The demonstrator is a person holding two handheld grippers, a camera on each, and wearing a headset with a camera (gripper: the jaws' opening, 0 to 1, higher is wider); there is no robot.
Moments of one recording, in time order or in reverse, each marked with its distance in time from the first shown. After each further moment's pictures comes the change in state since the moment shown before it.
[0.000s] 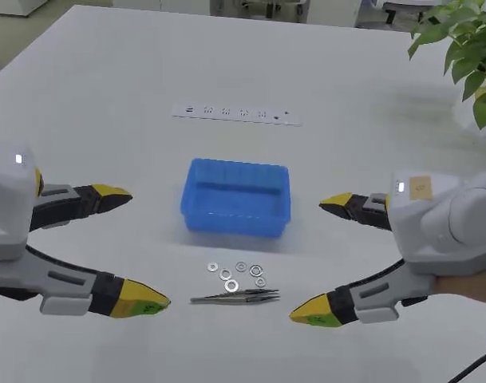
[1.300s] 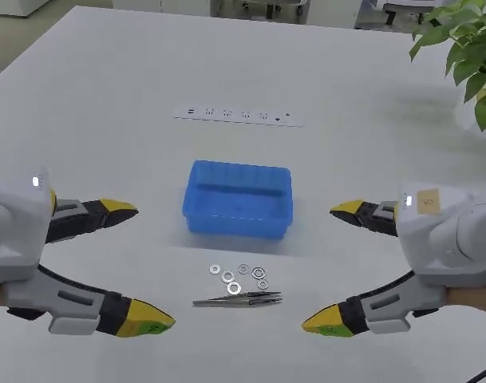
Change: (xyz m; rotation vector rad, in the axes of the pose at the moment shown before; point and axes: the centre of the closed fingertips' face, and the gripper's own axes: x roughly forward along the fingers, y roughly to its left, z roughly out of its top) left arm 0.007 -0.005 -0.014 0.027 0.041 -0.012; right arm -0.005 -0.002 -0.013 -0.020 0.042 -0.022
